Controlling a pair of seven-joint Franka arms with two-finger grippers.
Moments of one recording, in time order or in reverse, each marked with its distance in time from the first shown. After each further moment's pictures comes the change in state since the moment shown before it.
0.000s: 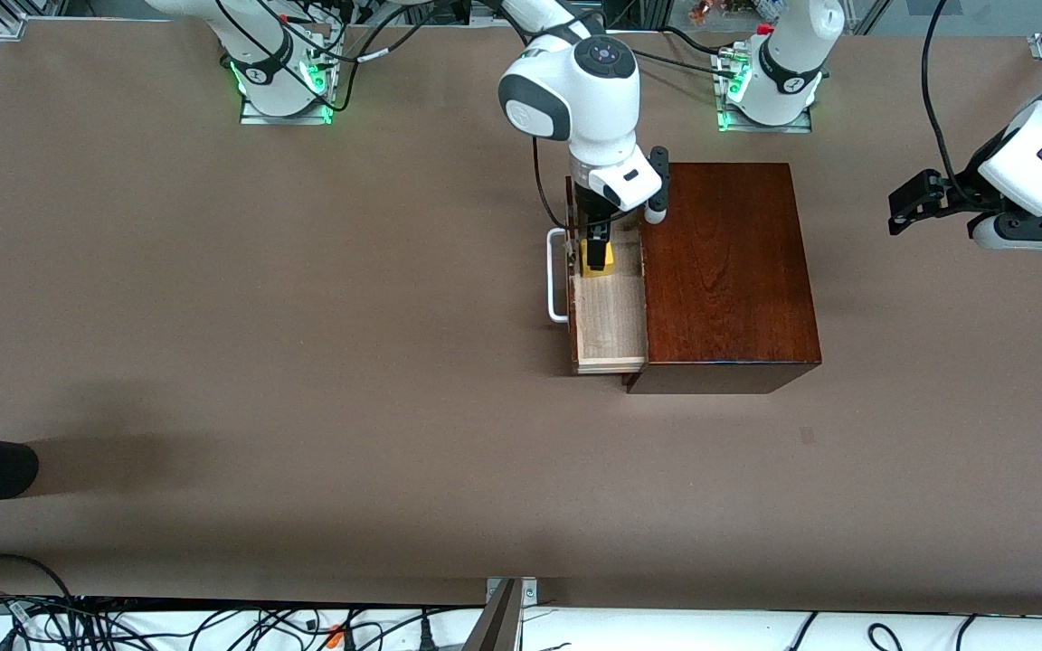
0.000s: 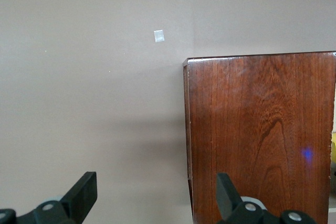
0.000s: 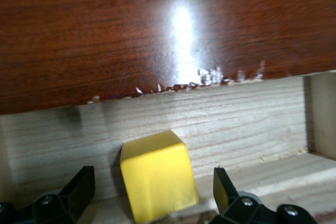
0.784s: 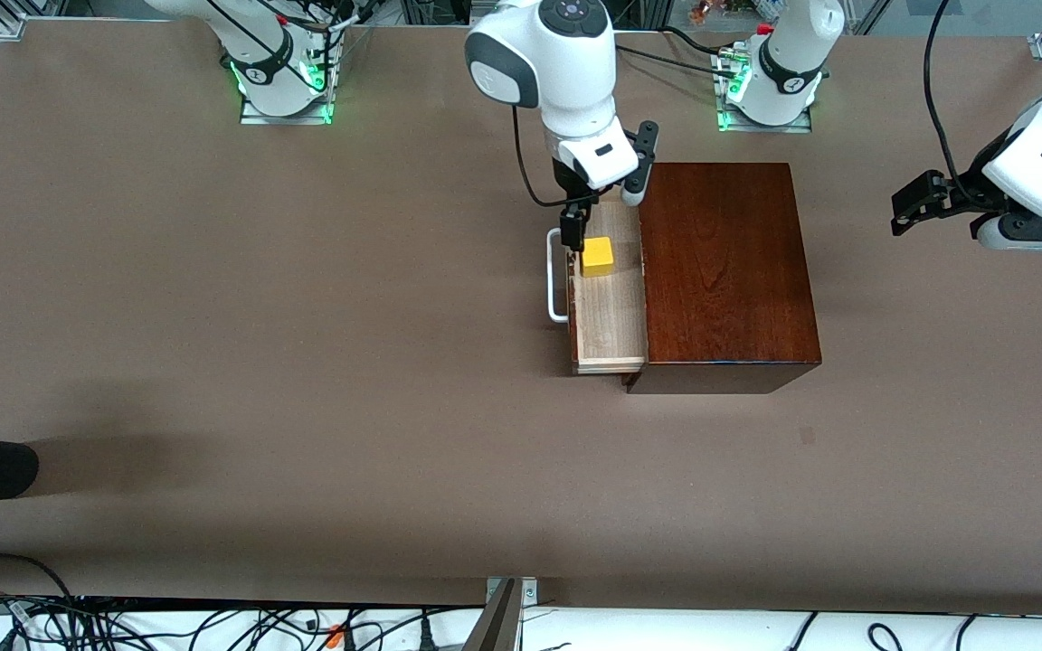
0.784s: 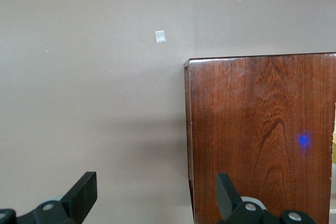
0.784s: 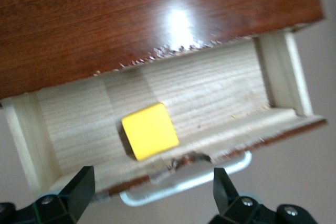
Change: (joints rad) left arm 0.003 0.000 0.001 0.000 0.000 0.002 0.000; right arm -0.023 -0.160 0.007 -0.091 0.046 -0.054 0.074
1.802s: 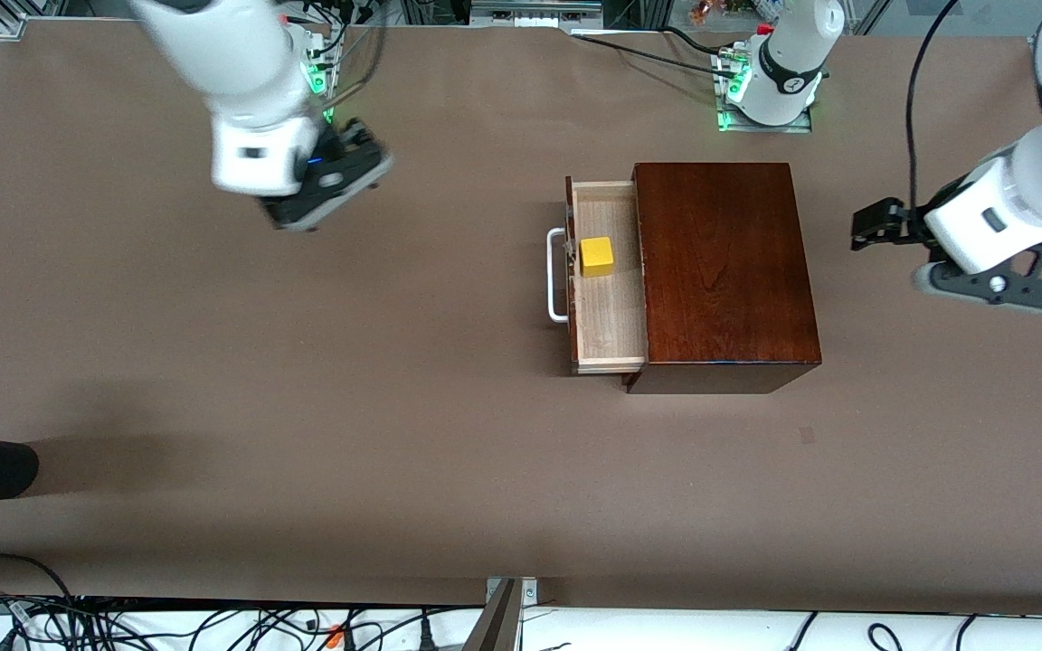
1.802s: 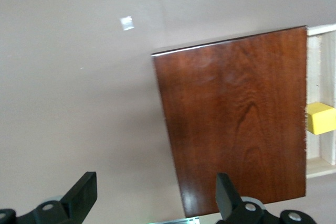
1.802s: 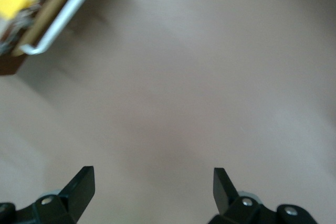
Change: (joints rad) left arm 0.118 0.218 -0.183 0.290 0.001 -0.201 0.060; right arm -0.362 -0.476 0.001 -0.247 0.090 -0.445 0.115
